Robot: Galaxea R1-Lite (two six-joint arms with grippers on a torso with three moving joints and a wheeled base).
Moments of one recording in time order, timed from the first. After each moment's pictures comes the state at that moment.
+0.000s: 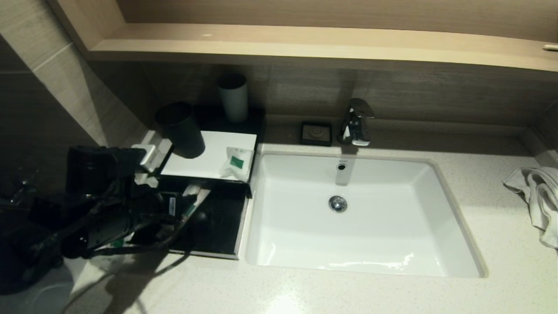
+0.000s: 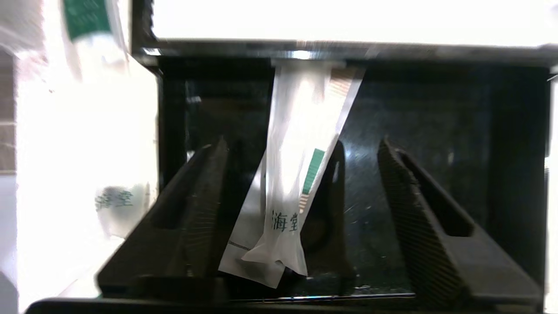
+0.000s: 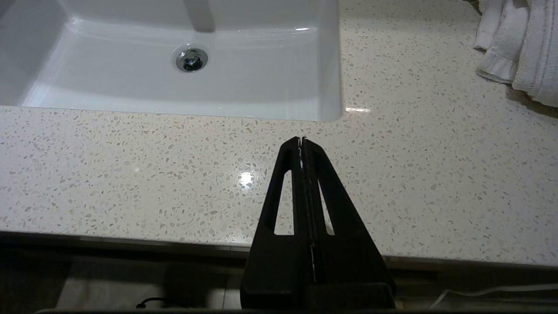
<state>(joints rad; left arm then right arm) -0.30 1.56 -0.67 -0.46 0.10 -0.08 0.00 0.00 0.00 0.00 0.00 0.00</state>
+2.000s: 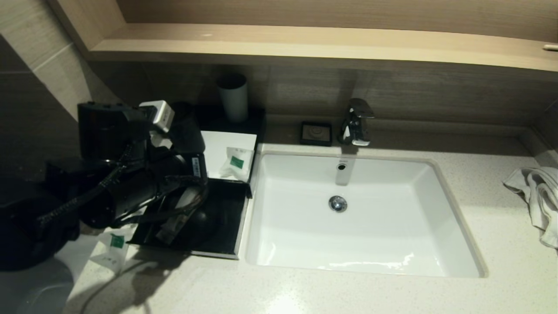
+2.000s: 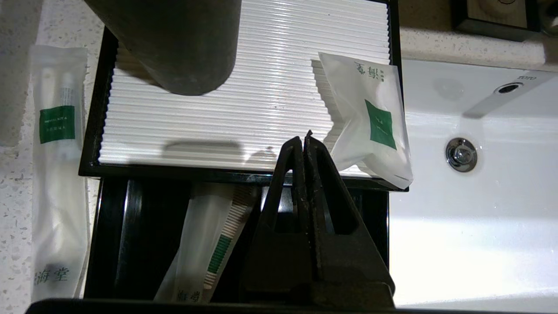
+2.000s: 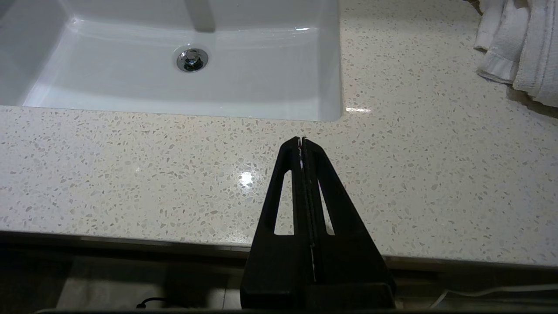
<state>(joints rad) -0.47 1.56 -0.89 -0.43 0.26 -0.19 0.00 0.00 0.00 0.00 0.00 0.00</state>
